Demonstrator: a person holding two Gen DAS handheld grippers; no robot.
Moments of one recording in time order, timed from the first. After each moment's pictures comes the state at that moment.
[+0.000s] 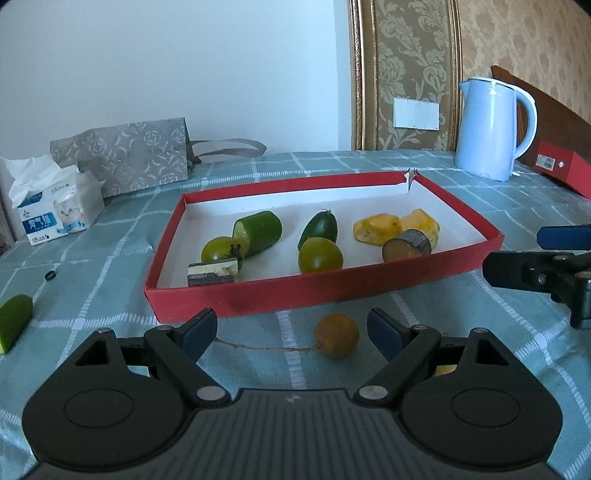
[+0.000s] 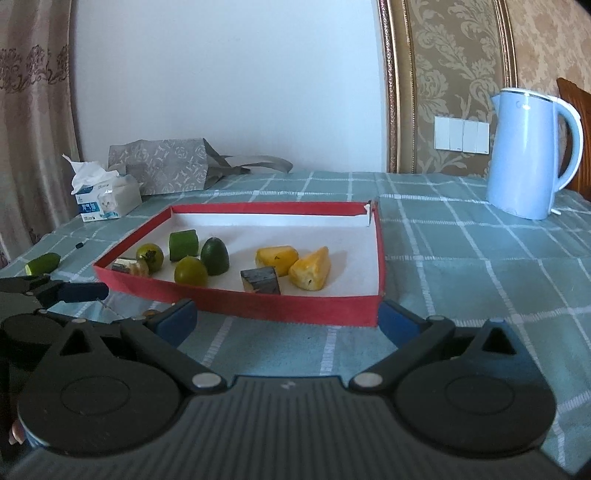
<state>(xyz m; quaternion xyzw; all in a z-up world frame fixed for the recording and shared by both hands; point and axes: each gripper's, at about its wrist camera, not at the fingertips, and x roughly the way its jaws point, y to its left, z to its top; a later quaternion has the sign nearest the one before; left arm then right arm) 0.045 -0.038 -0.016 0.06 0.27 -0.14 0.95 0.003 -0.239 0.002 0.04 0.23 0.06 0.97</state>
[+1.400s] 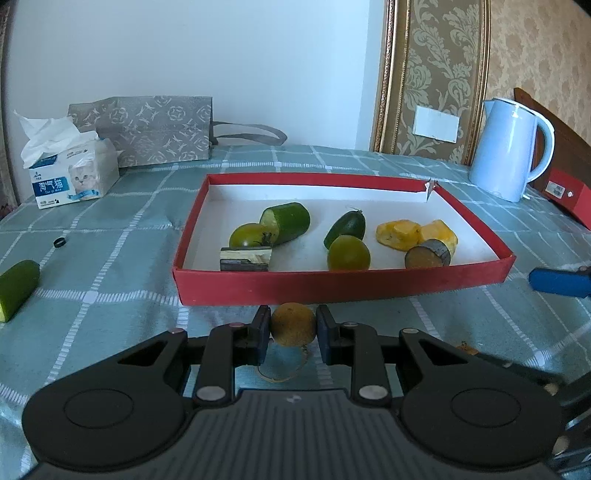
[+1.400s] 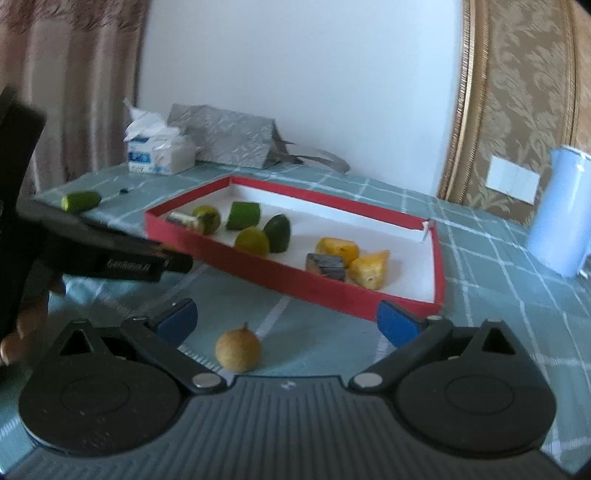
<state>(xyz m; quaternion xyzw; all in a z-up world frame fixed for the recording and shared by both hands) 0.052 -0.010 -0.013 0.01 0.29 -0.13 0.95 -0.011 -0.191 -0.009 -0.08 0.22 0.13 0.96</state>
